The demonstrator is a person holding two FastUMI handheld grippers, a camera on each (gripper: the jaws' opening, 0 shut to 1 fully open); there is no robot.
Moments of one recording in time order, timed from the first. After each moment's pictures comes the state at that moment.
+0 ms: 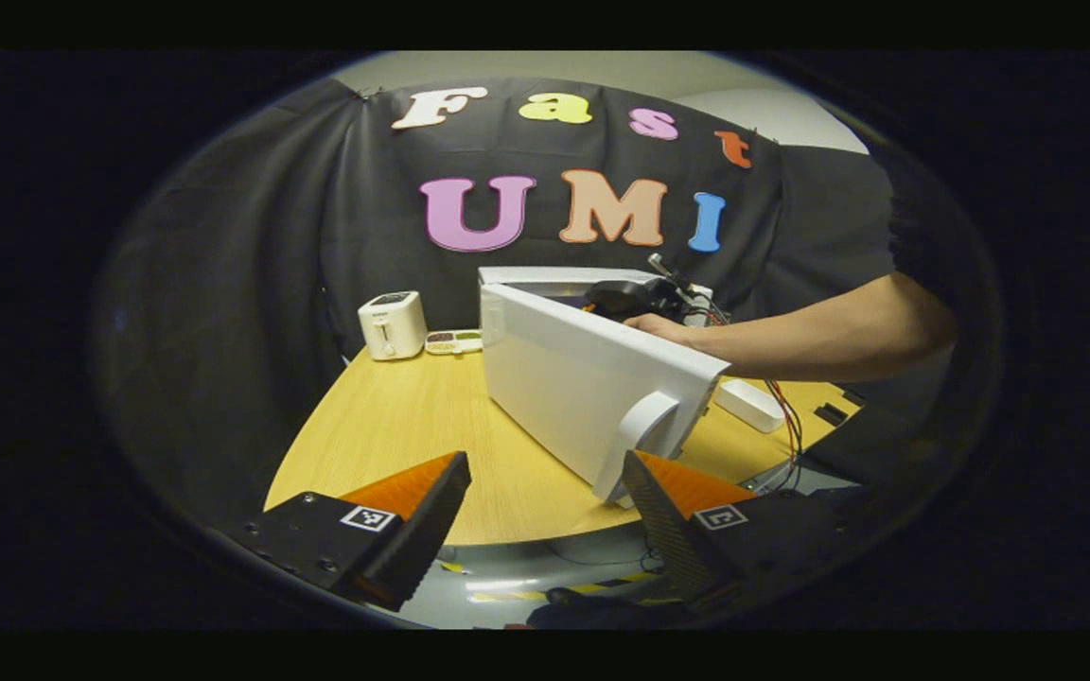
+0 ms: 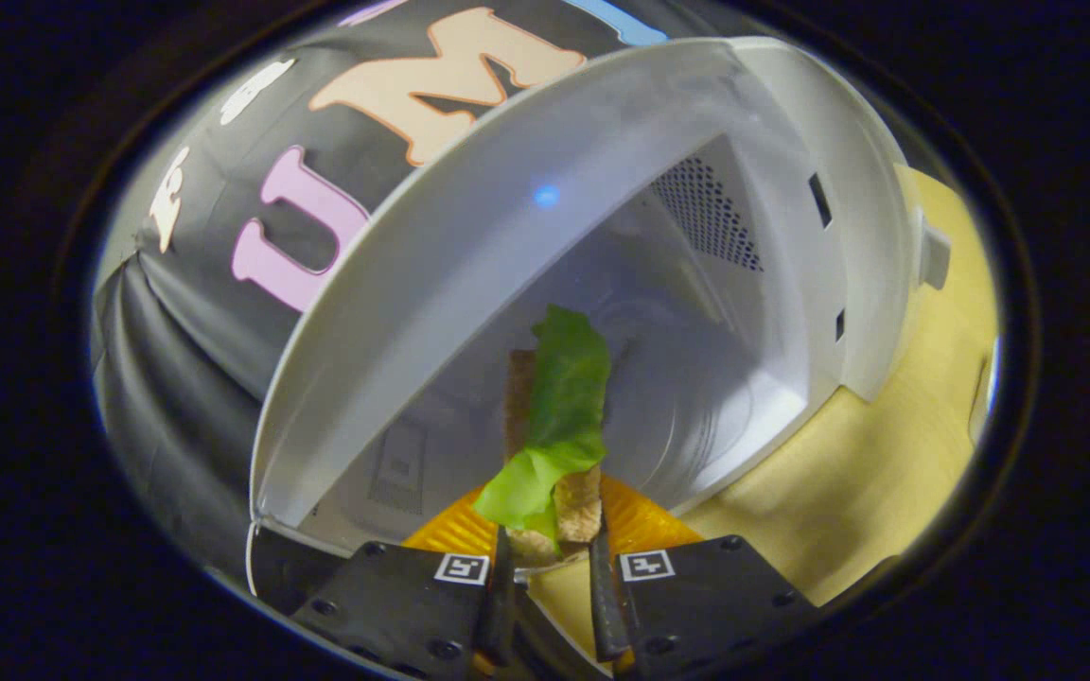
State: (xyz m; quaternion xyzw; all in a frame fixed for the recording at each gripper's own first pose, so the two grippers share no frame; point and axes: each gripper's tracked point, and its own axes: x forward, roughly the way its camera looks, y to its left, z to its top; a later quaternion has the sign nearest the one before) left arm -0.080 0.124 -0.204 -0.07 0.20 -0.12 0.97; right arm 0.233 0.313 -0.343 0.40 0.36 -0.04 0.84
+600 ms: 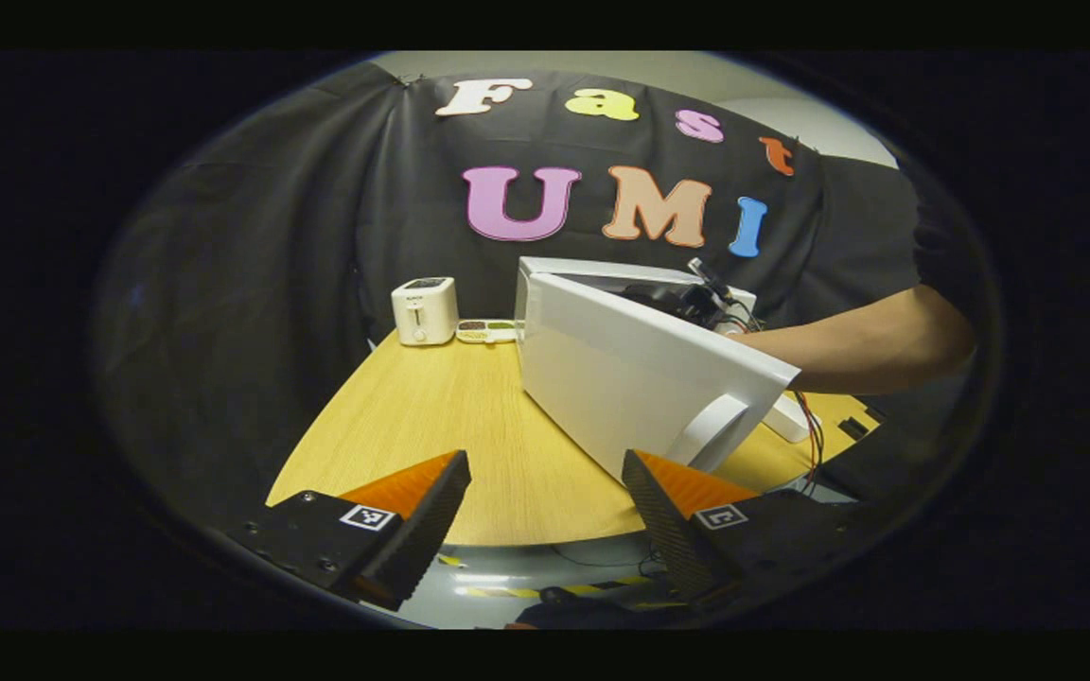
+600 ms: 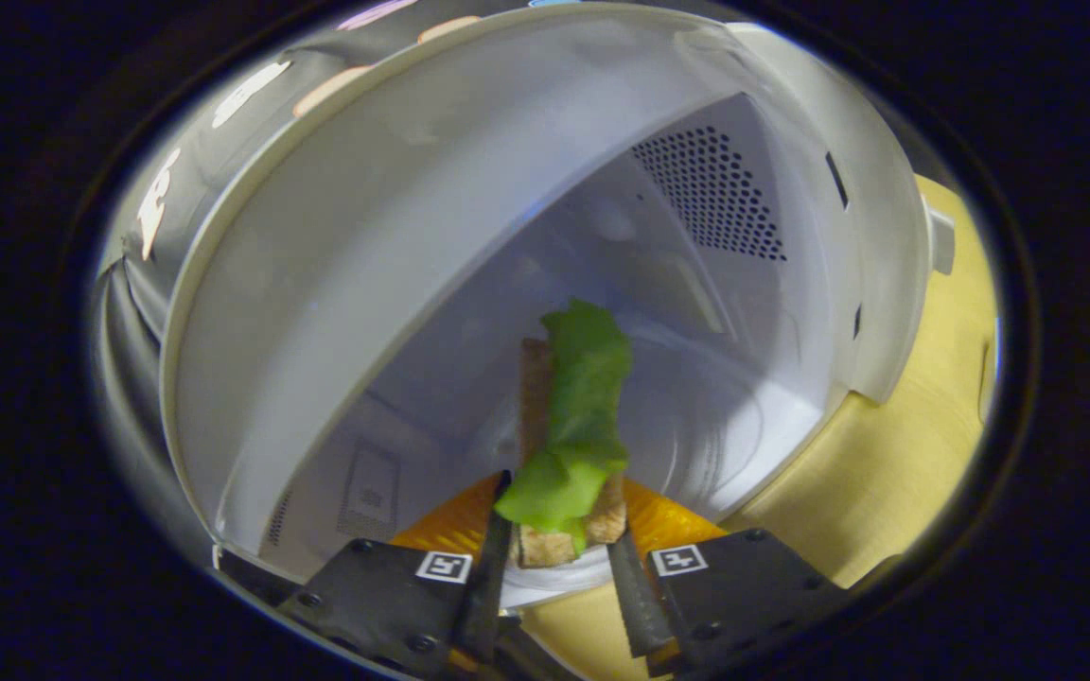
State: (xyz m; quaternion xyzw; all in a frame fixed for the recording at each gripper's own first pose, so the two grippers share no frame) left arm -0.069 0.152 -0.214 -0.08 0.21 -0.09 0.97; right arm 0.250 0.309 -0.367 0.37 0.35 -0.09 0.86
